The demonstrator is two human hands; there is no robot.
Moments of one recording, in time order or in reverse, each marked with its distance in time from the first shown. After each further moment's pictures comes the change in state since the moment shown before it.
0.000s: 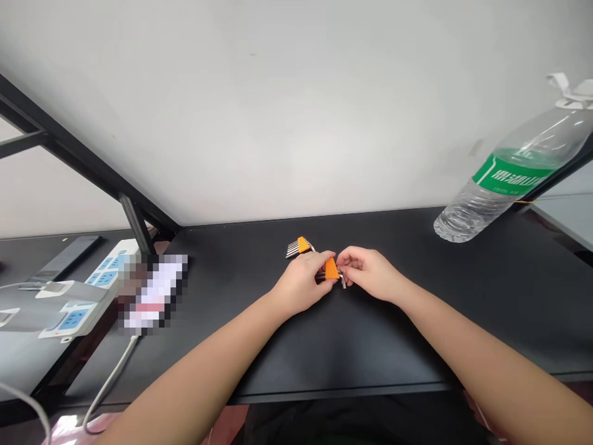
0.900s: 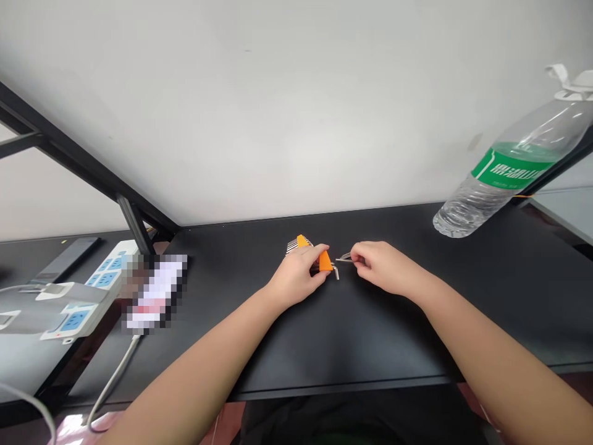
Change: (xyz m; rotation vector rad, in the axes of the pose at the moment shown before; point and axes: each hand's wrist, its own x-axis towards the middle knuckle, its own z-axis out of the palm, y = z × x) left_hand 0.001 -0.018 -0.004 0.075 -0.016 -0.020; right_hand -0.013 -0.021 -0.024 -0.781 0.012 -0.086
